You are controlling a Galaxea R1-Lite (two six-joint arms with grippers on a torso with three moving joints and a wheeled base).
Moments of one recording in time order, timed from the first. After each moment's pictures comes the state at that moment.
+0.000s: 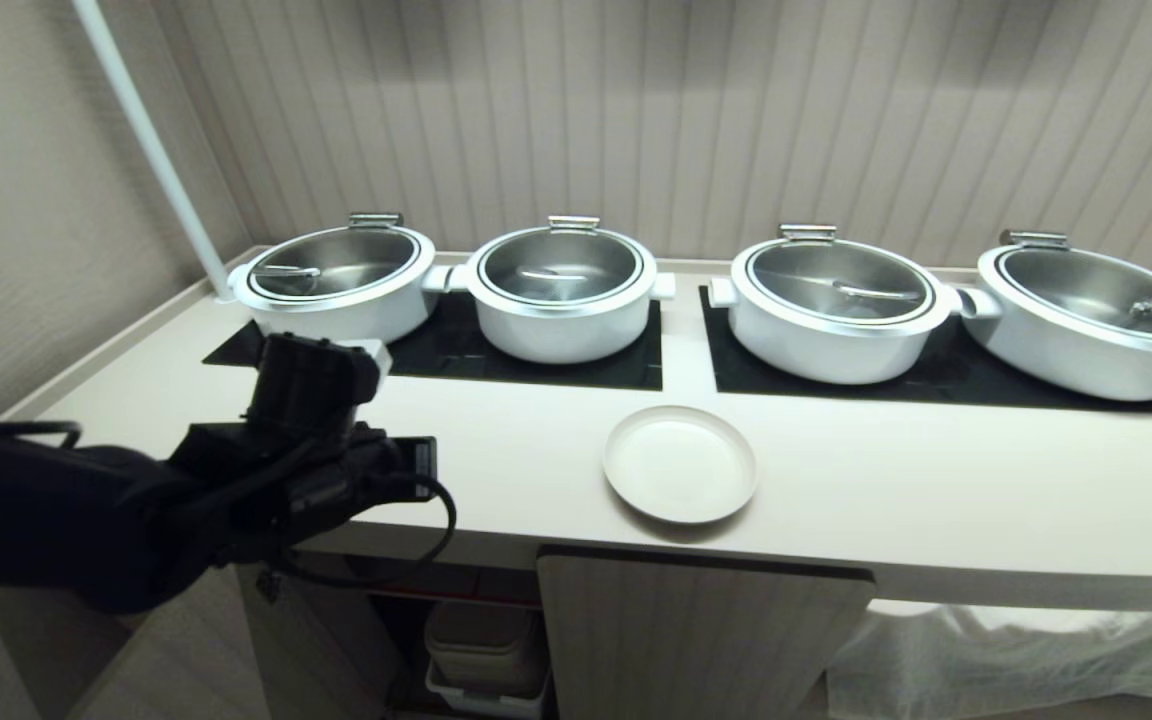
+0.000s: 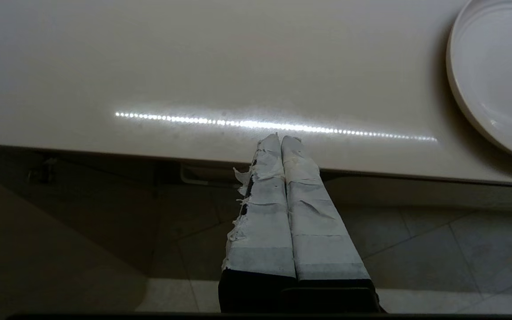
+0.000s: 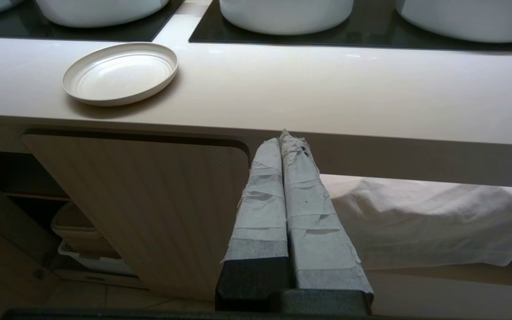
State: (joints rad) left arm -0.43 1.73 -0.75 -0.37 0.25 -0.29; right arm 0.00 0.00 0.00 0.00 0.00 0.02
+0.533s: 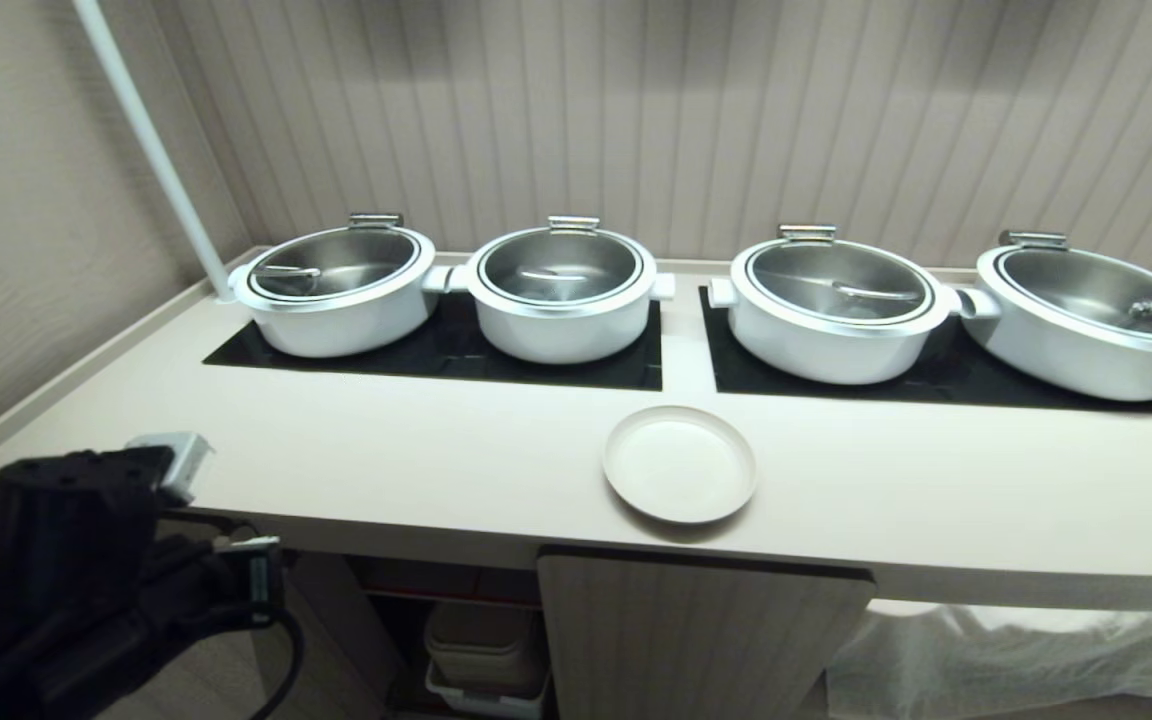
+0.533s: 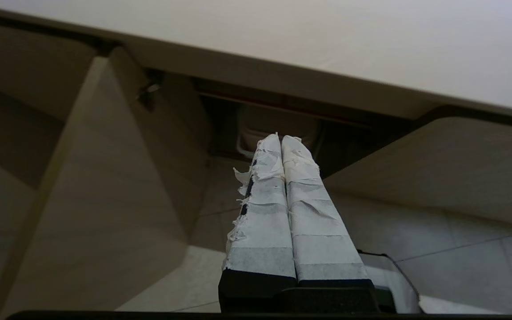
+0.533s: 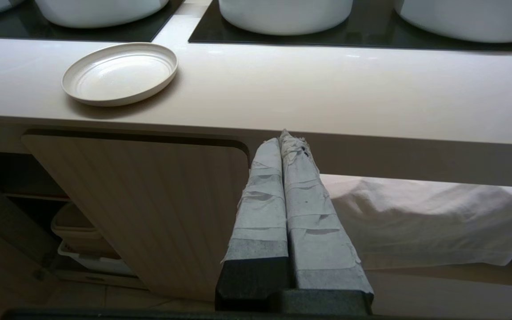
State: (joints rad) left arm -0.29 1.37 -0.33 -0.43 0.32 -0.26; right arm 0.00 0.00 0.00 0.00 0.00 0.02
